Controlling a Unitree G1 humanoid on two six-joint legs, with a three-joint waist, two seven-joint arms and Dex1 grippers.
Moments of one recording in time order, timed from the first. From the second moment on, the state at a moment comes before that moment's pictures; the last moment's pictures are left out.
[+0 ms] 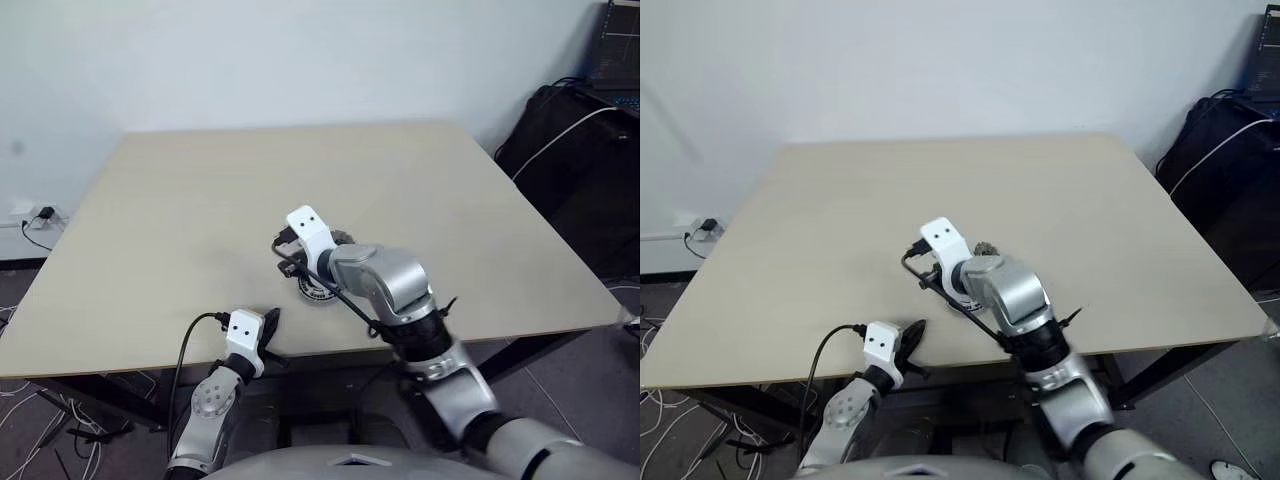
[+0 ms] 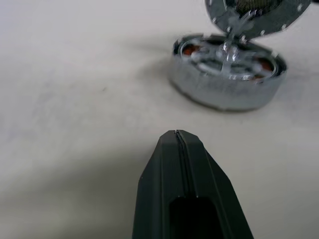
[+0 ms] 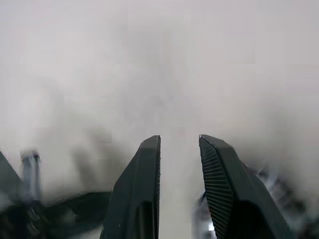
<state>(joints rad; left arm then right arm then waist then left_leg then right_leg) 0.23 0.08 -0.17 0.20 -0.05 -0.22 -0.33 -0.62 -0.18 0.47 -0.16 0.12 1.14 0.49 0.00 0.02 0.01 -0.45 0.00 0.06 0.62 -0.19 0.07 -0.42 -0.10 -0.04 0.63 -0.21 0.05</state>
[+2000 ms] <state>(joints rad) 0.25 0.08 -0.19 0.14 -0.05 -0.14 -0.33 -0.53 -0.22 0.57 -0.09 -0.08 1.20 0.74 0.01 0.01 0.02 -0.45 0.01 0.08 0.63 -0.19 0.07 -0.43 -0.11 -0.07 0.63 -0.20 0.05</state>
